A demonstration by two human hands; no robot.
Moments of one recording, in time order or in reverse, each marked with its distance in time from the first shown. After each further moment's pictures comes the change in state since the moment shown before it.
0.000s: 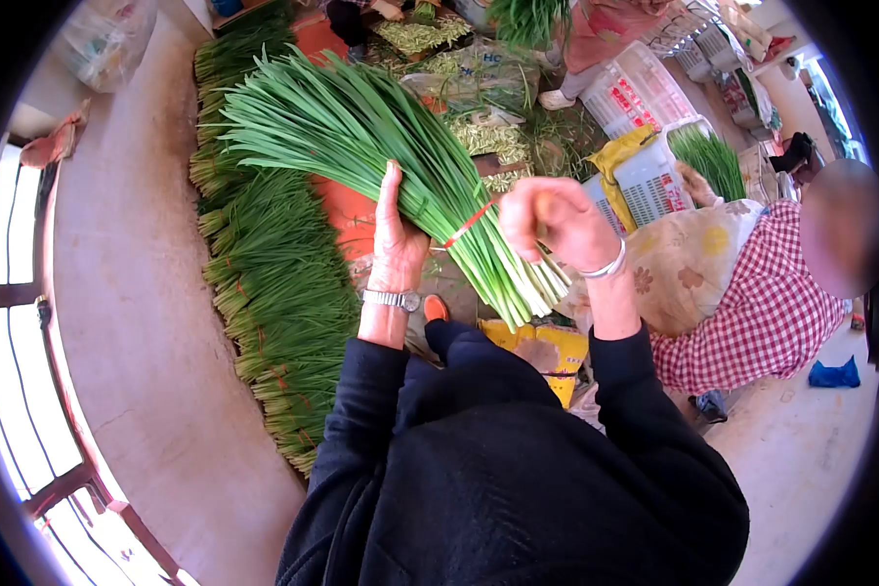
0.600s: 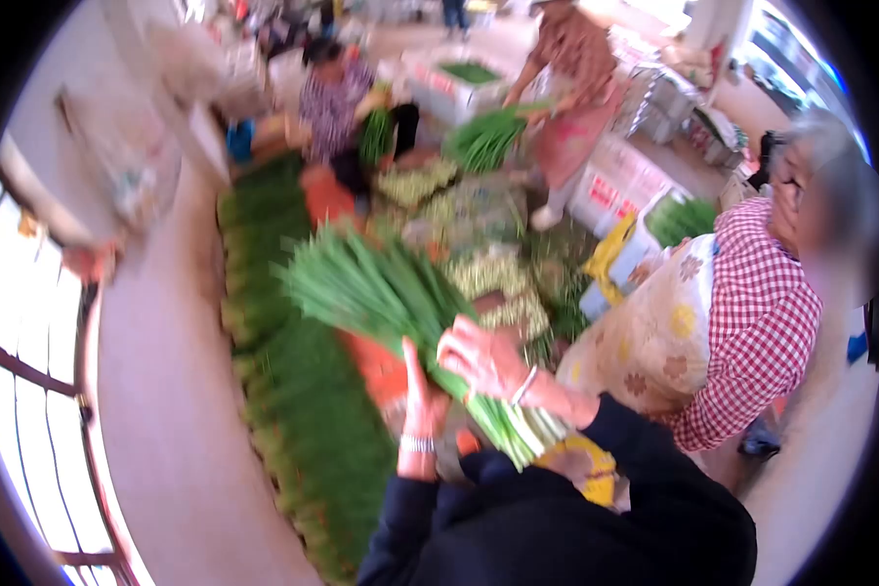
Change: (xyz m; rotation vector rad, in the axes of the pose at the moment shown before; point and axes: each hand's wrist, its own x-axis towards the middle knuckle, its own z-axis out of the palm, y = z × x) left_hand 0.004 0.001 -0.029 0.025 -0.070 -0.248; right_hand 0.044 0.071 0.010 -1.303 0.319 -0.122
